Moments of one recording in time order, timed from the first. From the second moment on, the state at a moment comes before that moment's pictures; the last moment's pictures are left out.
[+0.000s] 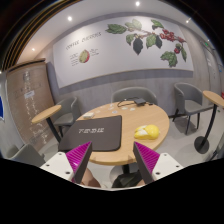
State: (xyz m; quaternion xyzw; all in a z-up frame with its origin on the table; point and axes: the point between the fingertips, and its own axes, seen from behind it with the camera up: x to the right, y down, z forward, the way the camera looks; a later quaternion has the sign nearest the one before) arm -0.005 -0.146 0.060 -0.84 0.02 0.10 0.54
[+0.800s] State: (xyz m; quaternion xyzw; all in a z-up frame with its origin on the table) arm 0.167 -0.007 -0.014 -0.86 0.03 -0.03 0.51
